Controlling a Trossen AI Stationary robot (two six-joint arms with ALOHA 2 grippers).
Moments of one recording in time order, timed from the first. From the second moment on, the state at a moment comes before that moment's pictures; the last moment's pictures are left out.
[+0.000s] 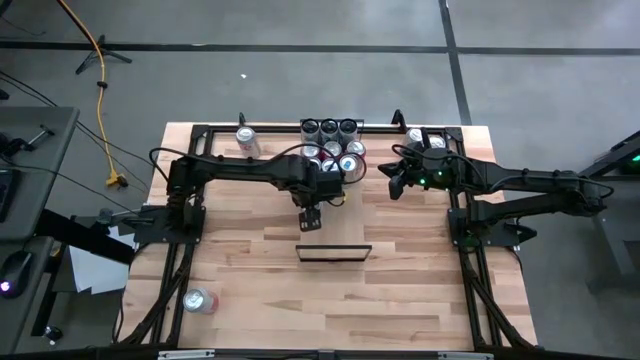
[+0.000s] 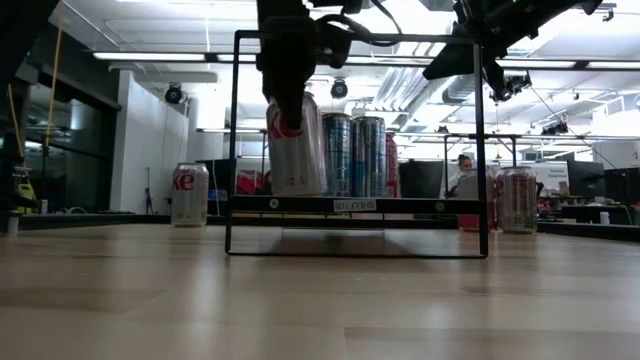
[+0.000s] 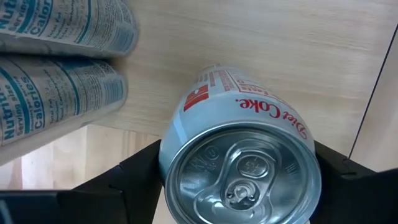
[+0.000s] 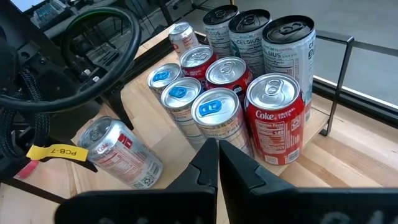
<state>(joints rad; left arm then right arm) 0.04 1.98 1.81 -1.25 -0.10 -0.12 -0.16 0.91 0.75 -0.28 0.26 0.50</state>
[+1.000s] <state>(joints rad) 0.05 1.95 2.12 -1.38 -0.09 -0.12 -0.16 0.91 0.75 -0.28 0.26 0.50</state>
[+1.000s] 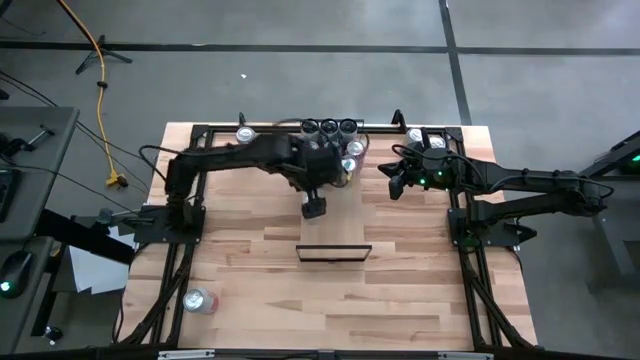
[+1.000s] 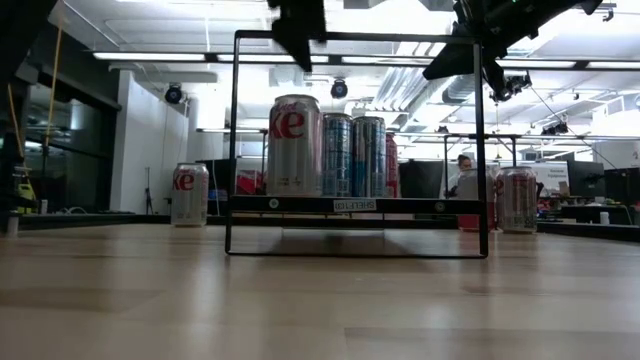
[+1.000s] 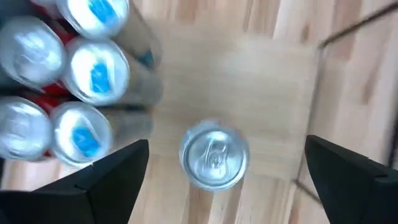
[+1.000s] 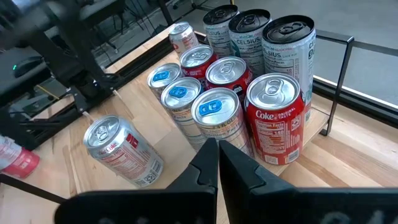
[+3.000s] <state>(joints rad) -0.36 1.19 0.48 0.43 -0.57 -1.62 -0.16 0.91 0.75 -0.35 0.26 0.59</state>
